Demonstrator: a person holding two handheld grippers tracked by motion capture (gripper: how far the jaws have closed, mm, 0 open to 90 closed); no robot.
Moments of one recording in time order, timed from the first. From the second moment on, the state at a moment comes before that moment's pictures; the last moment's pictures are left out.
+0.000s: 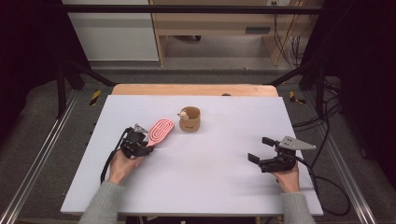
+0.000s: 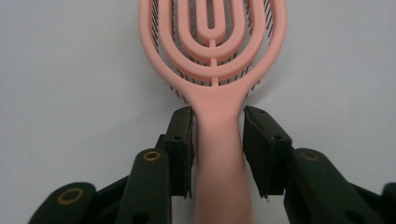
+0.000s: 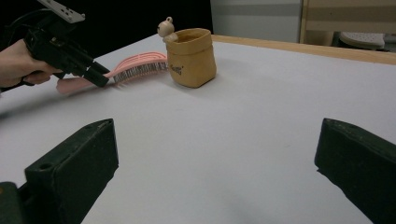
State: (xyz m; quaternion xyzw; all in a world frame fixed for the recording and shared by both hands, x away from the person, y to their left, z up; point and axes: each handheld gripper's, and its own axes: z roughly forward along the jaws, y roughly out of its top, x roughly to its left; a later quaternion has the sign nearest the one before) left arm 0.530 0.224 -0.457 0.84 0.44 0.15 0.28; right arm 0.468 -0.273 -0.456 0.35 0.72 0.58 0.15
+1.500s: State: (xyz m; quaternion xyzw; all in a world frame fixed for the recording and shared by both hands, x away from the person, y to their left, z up) left arm 0.521 0.220 -0.449 0.84 0.43 0.19 0.27; right arm 0.468 -0.274 -0.455 0.35 0.72 0.58 0.15
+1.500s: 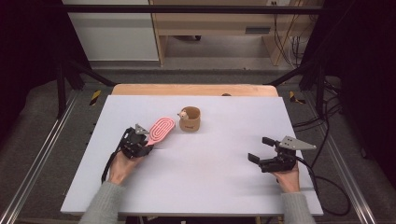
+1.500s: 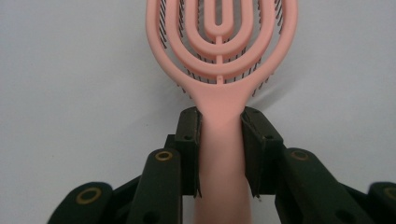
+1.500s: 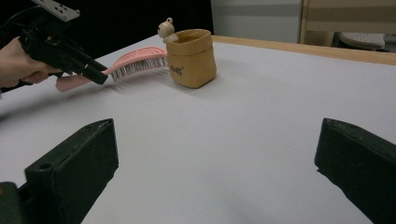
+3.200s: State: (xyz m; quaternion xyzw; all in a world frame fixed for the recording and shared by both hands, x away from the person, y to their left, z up) left arm 0.475 0.232 -0.414 0.78 0.43 0.27 0.36; right arm 0.468 -0.267 -0.452 0.35 0.72 0.58 0.15
